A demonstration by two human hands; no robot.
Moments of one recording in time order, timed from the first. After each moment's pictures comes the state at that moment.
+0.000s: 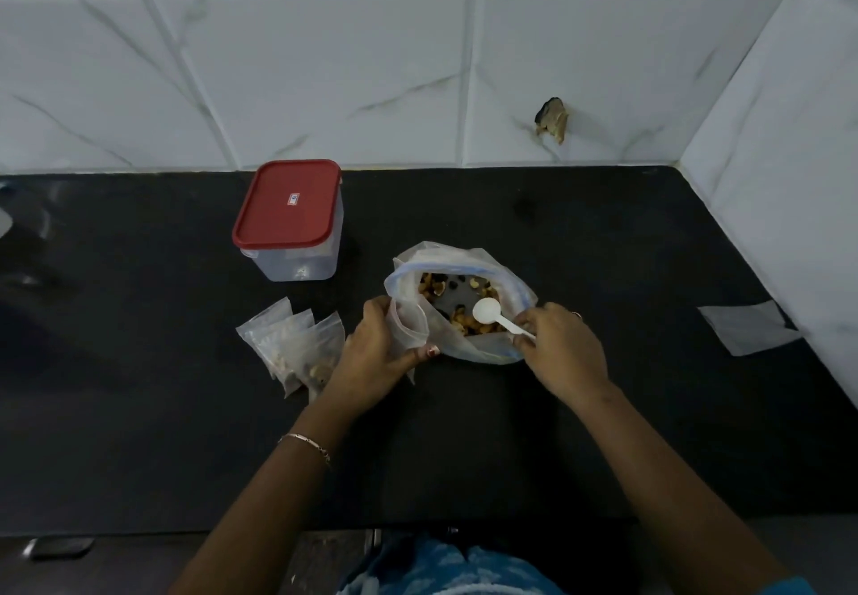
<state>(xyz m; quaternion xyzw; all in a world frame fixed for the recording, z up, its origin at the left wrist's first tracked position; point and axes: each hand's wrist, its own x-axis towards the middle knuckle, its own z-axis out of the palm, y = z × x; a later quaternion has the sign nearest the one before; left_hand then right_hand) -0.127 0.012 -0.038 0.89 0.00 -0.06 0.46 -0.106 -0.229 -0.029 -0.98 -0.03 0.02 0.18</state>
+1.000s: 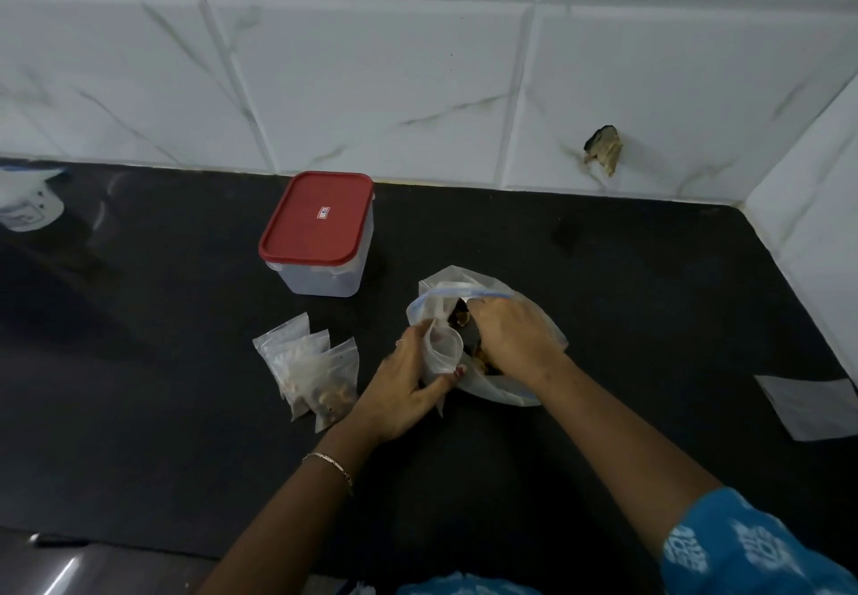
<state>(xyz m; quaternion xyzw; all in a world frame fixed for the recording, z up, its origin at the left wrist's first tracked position) -0.106 0.004 -0.056 0.87 -0.03 -0.10 0.48 -0.016 -0.163 -0.041 -0.96 -0.26 0.03 0.03</state>
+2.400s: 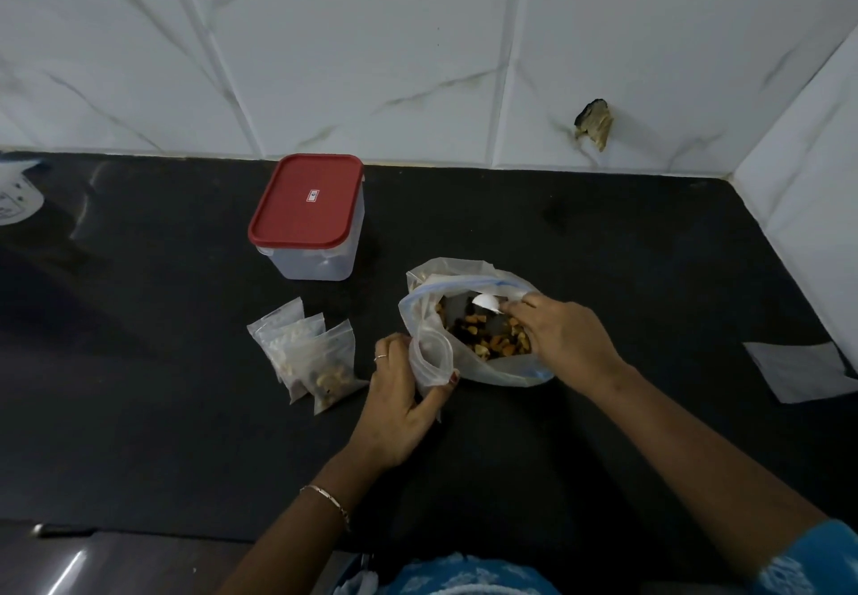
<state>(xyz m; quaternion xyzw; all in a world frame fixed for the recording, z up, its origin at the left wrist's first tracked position) -0.150 -0.009 -0.060 0.88 0.00 -0.02 0.48 -0.046 -0.232 -0.040 -0.95 -0.29 -0.01 0.07</state>
